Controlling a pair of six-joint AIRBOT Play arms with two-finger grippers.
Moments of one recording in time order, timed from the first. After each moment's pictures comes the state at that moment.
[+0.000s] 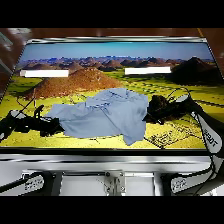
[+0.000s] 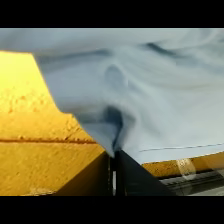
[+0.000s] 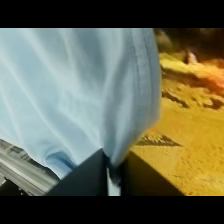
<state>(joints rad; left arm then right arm) 0.26 -1.28 0.67 0.93 -1.07 -1.33 -0.11 -1.68 1.03 -0.80 1.22 1.36</state>
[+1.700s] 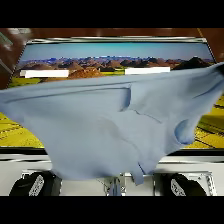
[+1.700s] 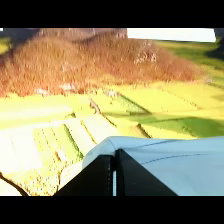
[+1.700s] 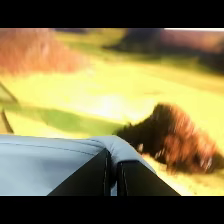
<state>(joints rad) 0.27 -0.62 1.33 1.25 -1.41 -1.43 -0.13 -0.96 1.80 -1.28 1.62 1.44</state>
